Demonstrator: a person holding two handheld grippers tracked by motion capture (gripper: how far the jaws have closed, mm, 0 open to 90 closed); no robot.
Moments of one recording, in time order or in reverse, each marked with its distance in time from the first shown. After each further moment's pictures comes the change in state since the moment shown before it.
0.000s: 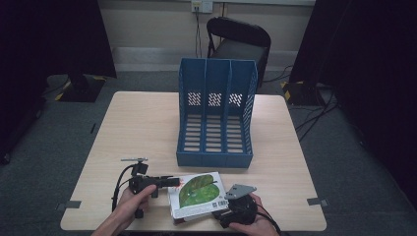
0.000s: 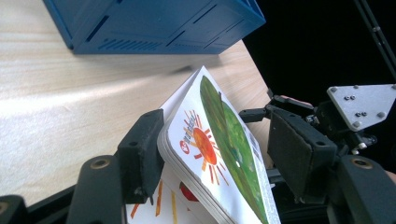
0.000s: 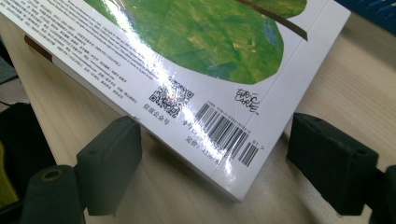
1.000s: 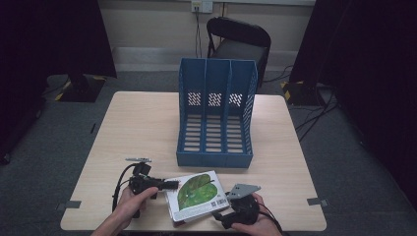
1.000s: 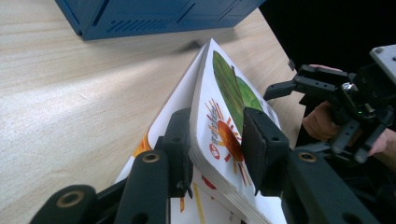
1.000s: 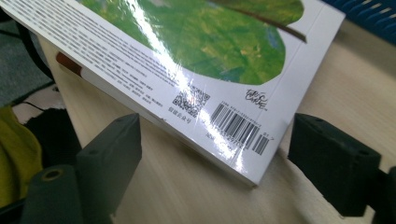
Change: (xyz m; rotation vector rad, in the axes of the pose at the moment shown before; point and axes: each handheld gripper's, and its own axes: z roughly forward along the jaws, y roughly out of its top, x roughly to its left) left arm -0.005 0.004 0.001 0.111 0.078 0.126; right arm -0.003 0.002 -0.012 -0.052 0.069 -0.001
